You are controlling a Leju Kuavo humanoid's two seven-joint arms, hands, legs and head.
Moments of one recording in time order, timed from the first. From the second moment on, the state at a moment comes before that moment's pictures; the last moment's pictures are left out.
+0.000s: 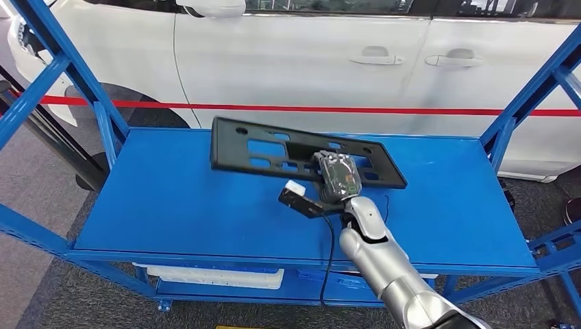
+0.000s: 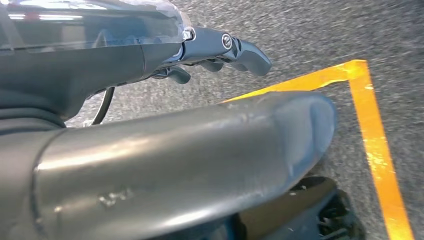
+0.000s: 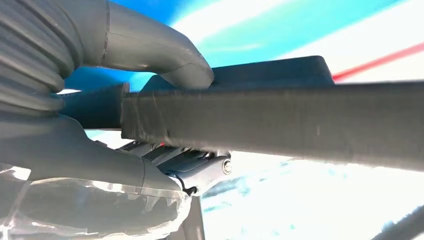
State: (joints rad) left arm -0.06 -0.14 0.39 -0.19 -0.79 0.20 -0.28; right arm -0.59 0.04 0.46 -0.95 0.95 -0.41 -0.01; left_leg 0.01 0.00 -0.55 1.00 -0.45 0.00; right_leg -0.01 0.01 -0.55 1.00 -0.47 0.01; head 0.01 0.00
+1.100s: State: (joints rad) left arm -0.08 -0.18 0.48 -0.19 -0.72 0.08 -0.62; right arm -0.66 -0.17 0.40 -1.65 0.11 -0.18 -0.19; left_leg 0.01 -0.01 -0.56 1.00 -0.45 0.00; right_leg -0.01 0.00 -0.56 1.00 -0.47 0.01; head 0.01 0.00
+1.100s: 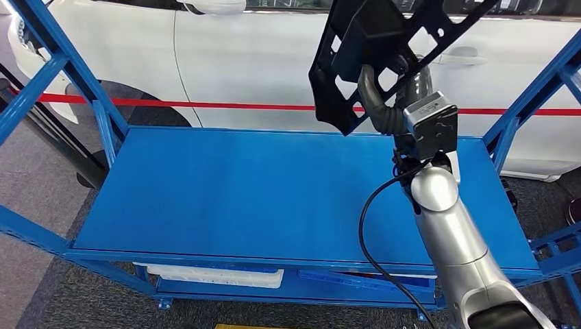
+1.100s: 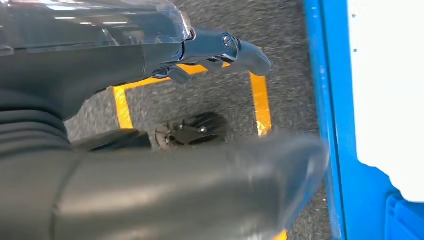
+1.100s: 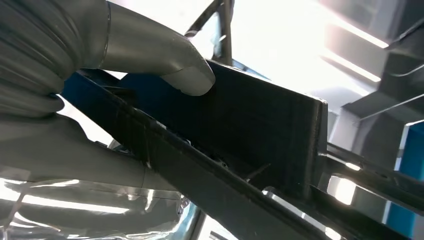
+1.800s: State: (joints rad) left arm -0.08 -0.18 0.54 -0.19 -0.69 0.05 -0.63; right arm -0.57 -0.17 0.45 -1.75 0.07 -0.19 -0.22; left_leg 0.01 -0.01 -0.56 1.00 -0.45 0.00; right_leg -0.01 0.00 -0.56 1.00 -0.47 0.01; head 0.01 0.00
